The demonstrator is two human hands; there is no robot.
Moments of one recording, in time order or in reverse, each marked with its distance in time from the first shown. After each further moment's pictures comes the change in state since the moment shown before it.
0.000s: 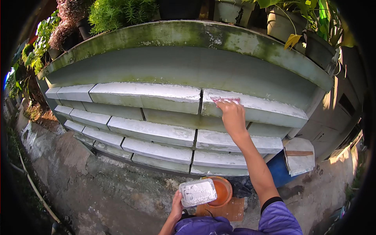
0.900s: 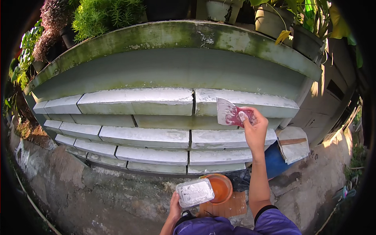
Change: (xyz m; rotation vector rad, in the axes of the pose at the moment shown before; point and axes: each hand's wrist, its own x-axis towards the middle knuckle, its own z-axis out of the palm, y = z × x) left_hand 0.007 0.031 -0.021 0.015 -0.025 -0.056; right_hand -0.044 -0.013 -0.068 0.775 0.273 0.546
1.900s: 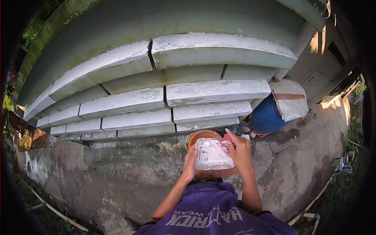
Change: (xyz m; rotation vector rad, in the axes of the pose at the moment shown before) left_hand 0.021 -0.039 0.138 0.301 -0.240 -0.031; right_hand -0.192 0.059 -0.117 -0.569 -0.429 0.317
